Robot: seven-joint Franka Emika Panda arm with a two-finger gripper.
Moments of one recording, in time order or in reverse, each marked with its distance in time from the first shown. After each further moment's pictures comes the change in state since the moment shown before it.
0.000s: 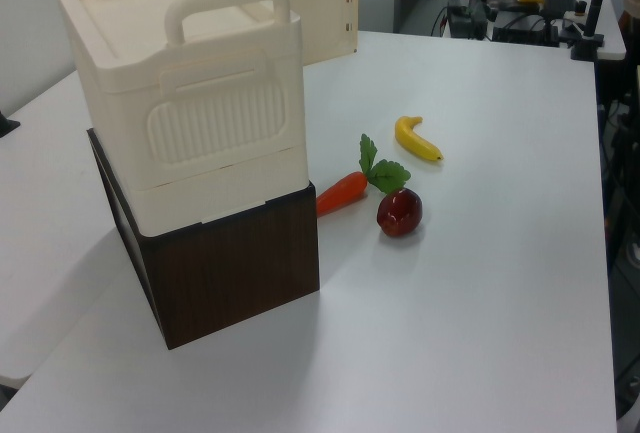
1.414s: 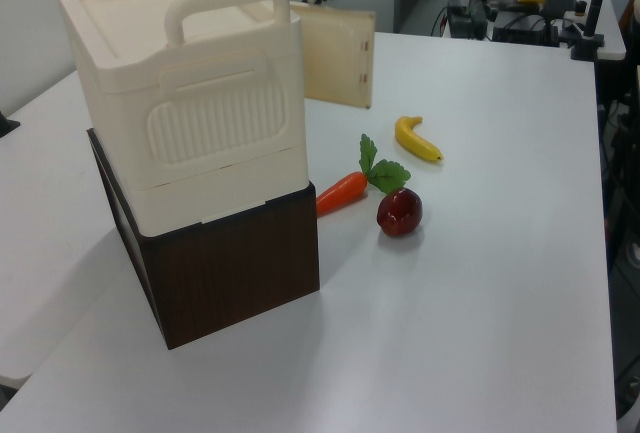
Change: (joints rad) arm 0.129 0.039 0.183 0.007 0.002 -0.058 0.214
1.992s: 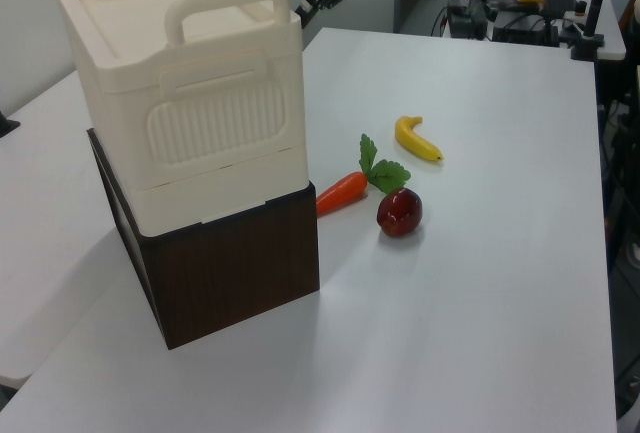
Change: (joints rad) arm 0.006 -0.011 0.074 0.000 -0.001 -0.003 0.087
